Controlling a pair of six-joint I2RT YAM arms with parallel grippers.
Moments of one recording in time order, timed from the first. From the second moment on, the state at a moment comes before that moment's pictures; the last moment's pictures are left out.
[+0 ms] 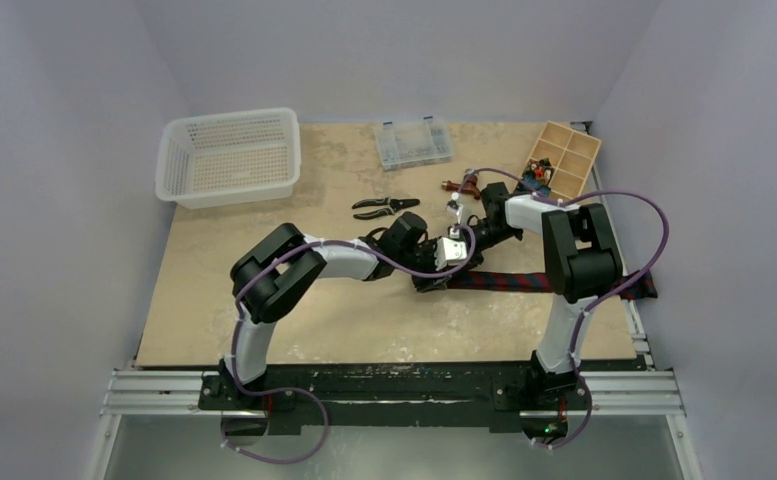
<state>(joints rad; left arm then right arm) -0.86 2.02 1.14 0.20 0.52 0.40 0.19 1.94 1.14 -0.73 -0.91 -0.16</state>
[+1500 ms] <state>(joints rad) -0.81 1.95 1.00 0.29 0.52 0.36 0.16 2.00 1.10 -0.68 -0.90 -0.10</state>
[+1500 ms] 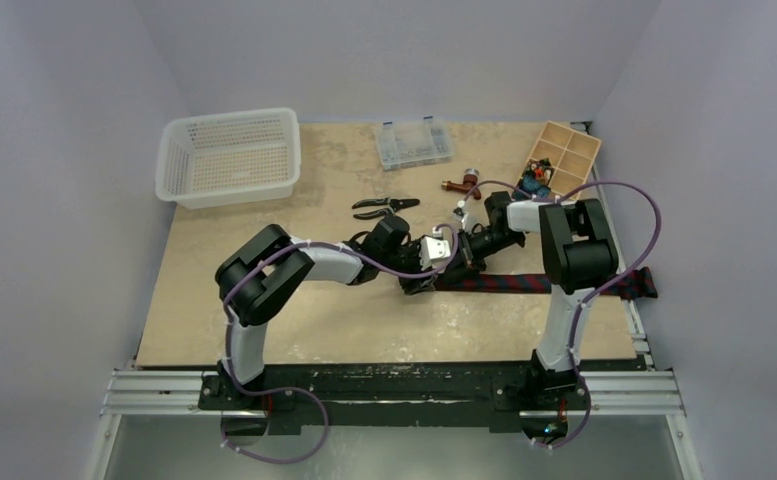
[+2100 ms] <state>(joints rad) -0.80 1.94 0.99 0.28 0.54 0.40 0.18 2.03 1.12 -0.63 -0.96 -0.08</state>
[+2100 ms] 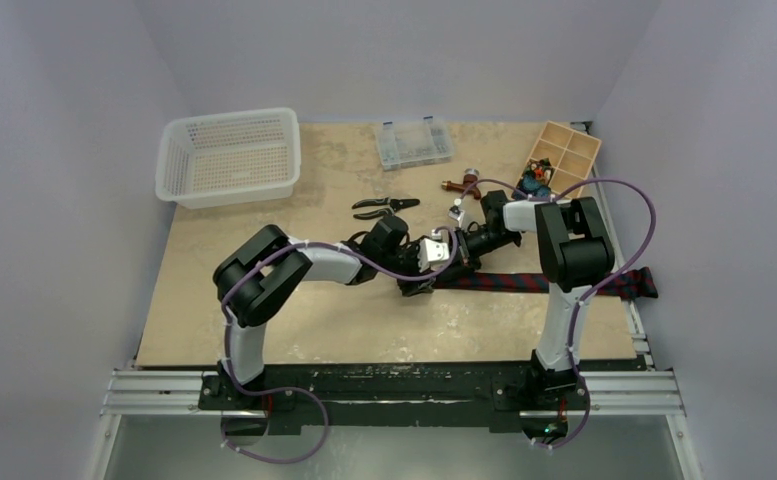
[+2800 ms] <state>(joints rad) -0.83 1.96 1.02 0.26 0.50 0.43 0.18 2.02 1.14 -0.69 -0.95 -0.12</state>
